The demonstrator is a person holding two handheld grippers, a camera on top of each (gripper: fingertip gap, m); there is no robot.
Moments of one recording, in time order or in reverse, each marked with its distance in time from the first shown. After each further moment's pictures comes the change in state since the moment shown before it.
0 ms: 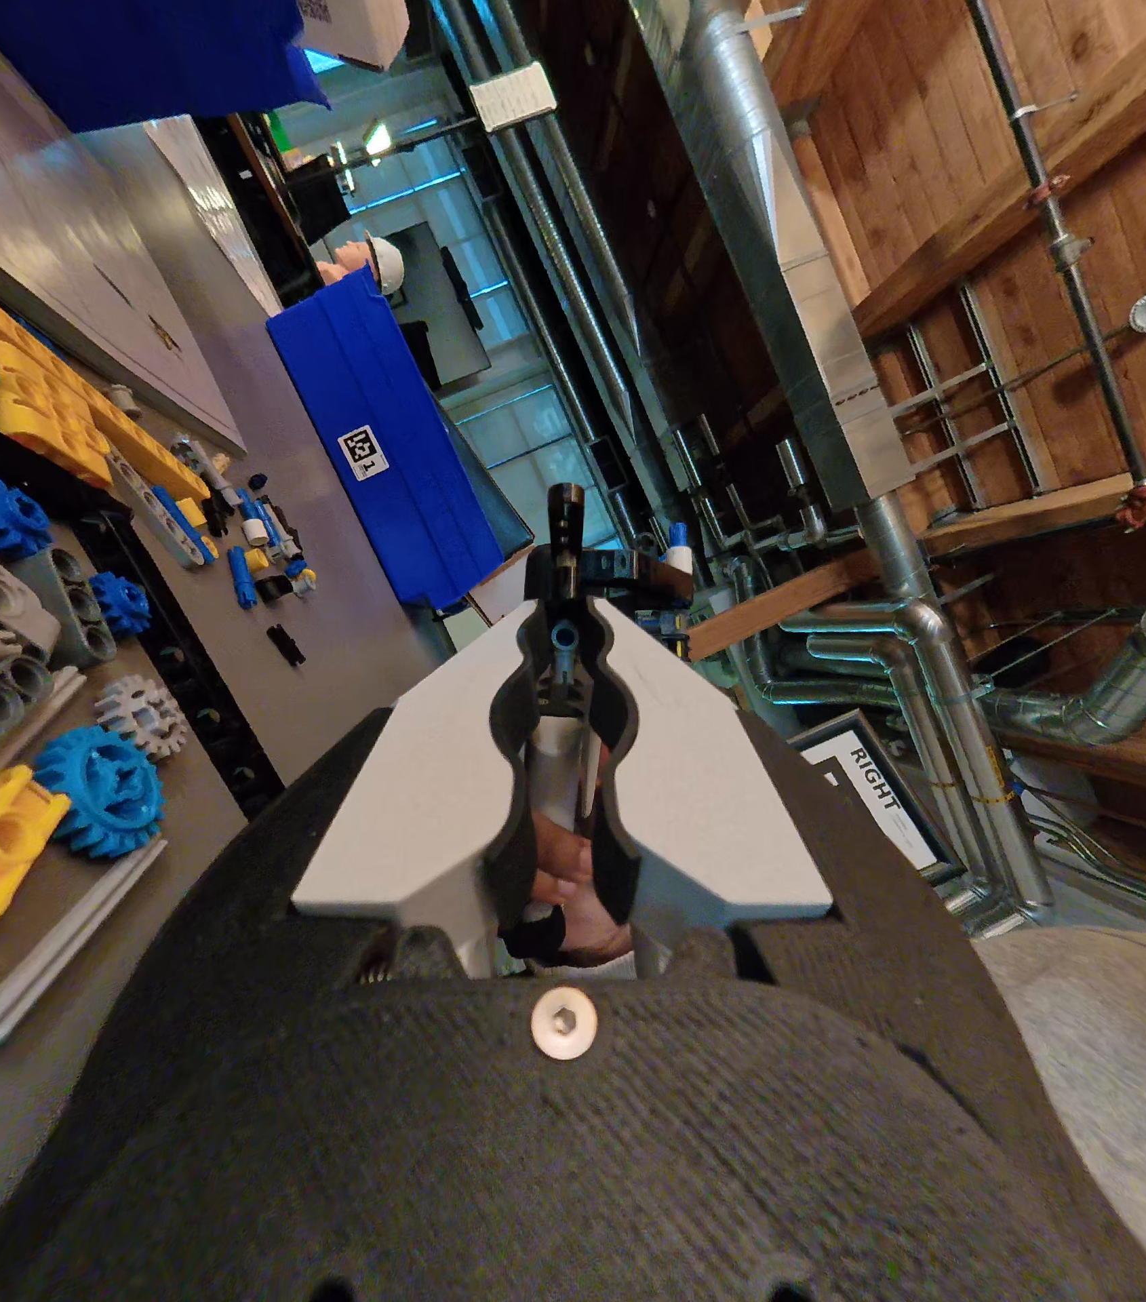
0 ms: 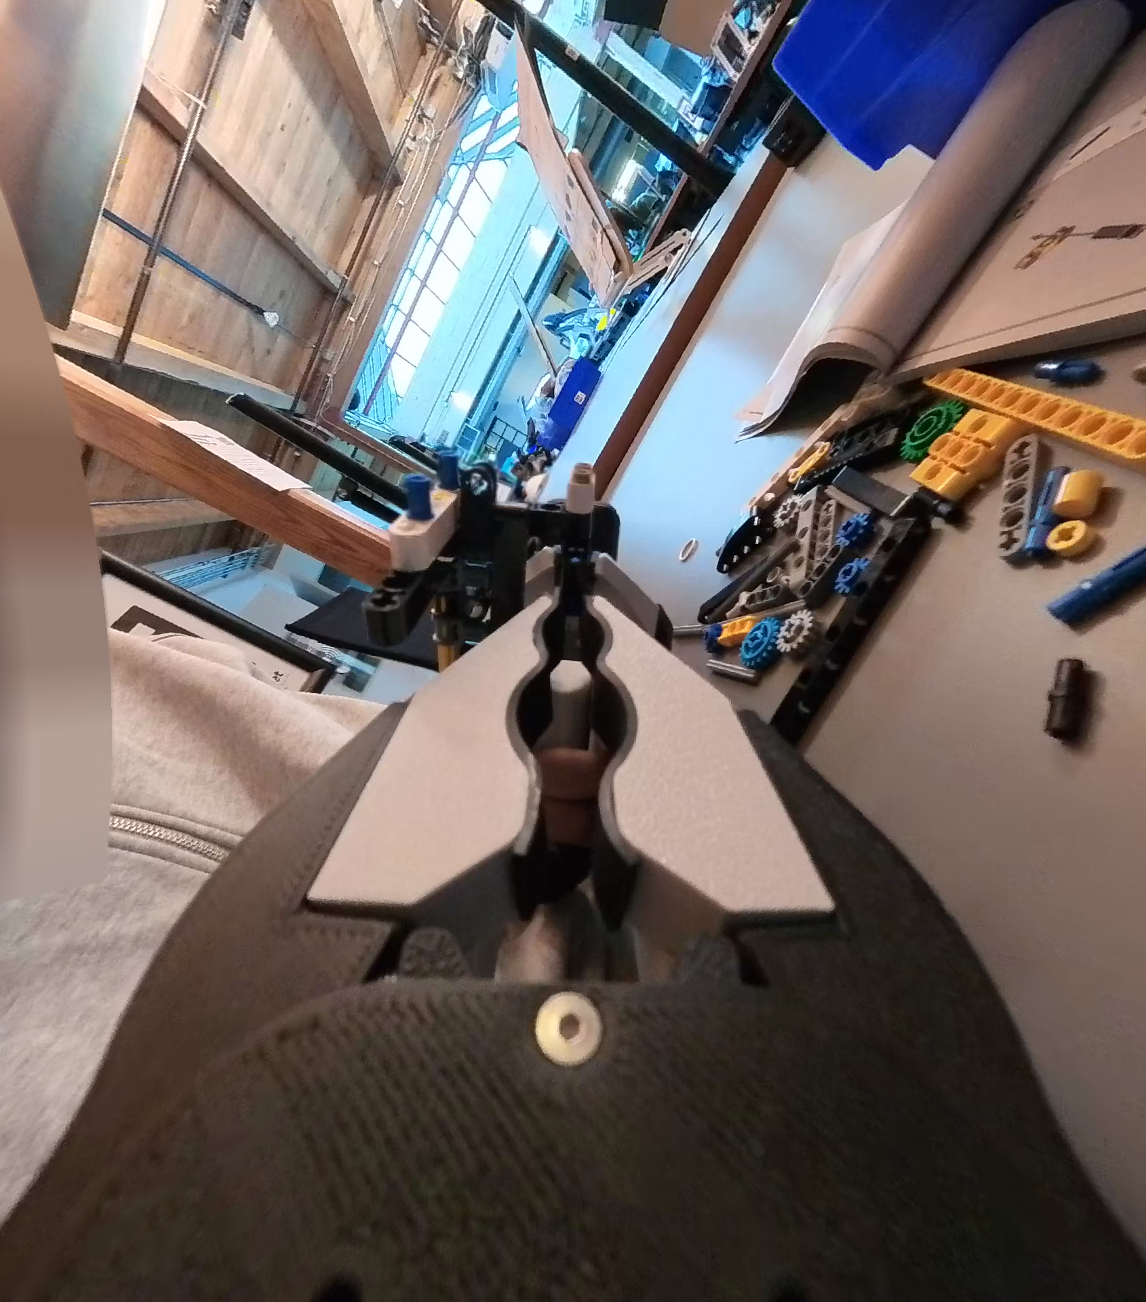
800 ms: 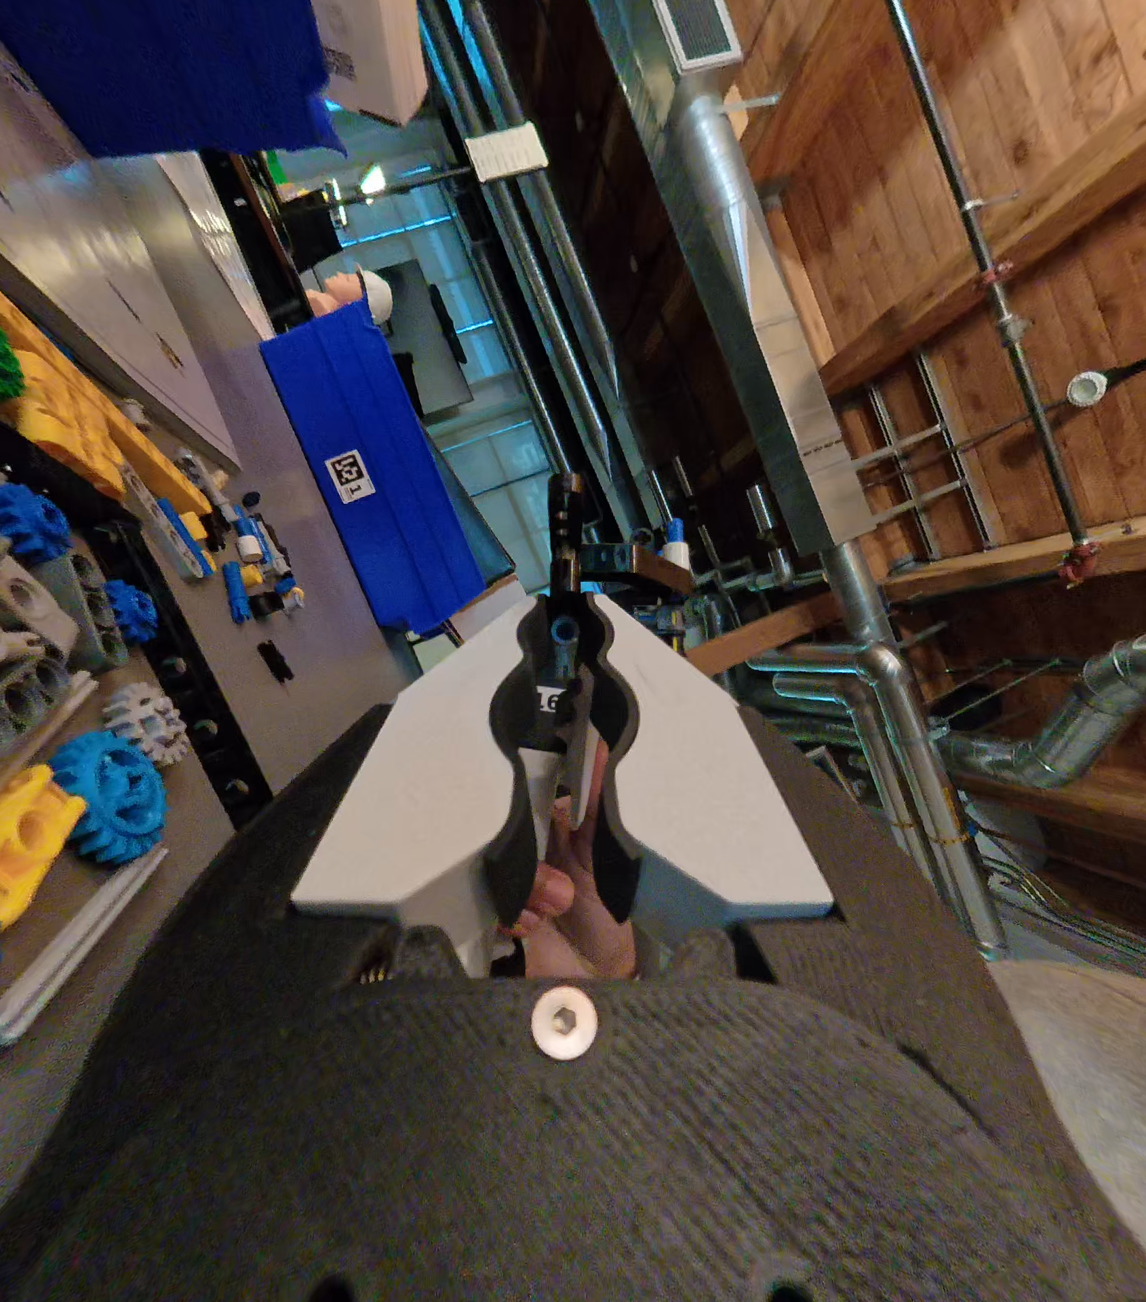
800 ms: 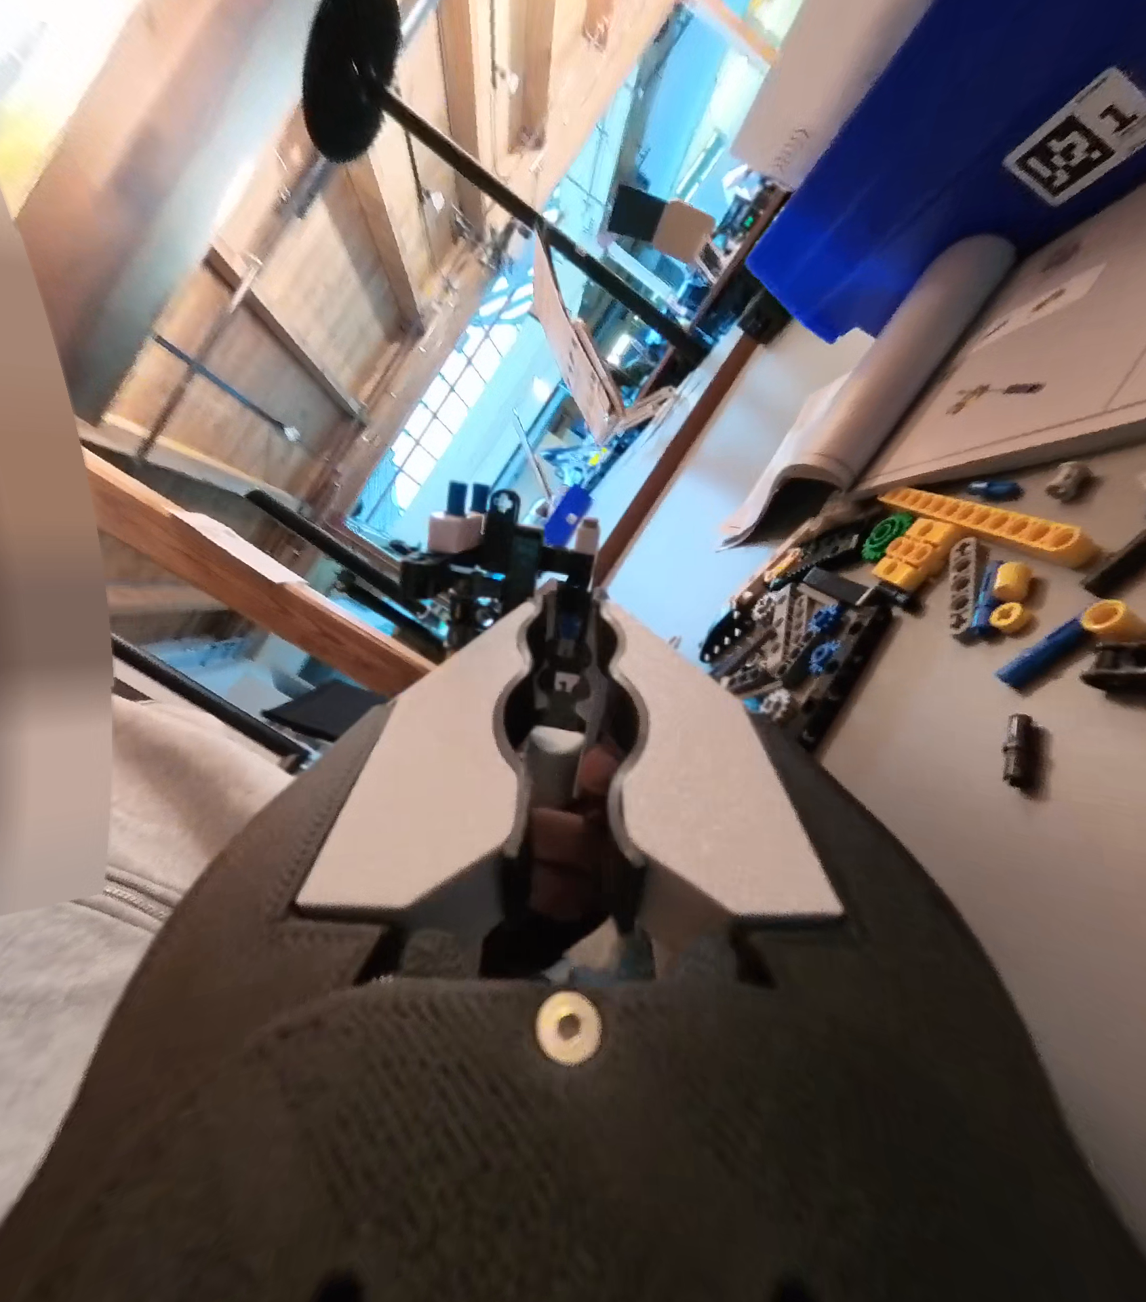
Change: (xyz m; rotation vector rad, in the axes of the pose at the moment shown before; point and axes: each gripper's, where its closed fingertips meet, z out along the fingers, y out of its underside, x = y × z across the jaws) left arm 0.000 -0.010 -0.003 0.057 0.026 -0.059; right arm 0.000 -0.019 -0.005 0.200 0.000 -0.068
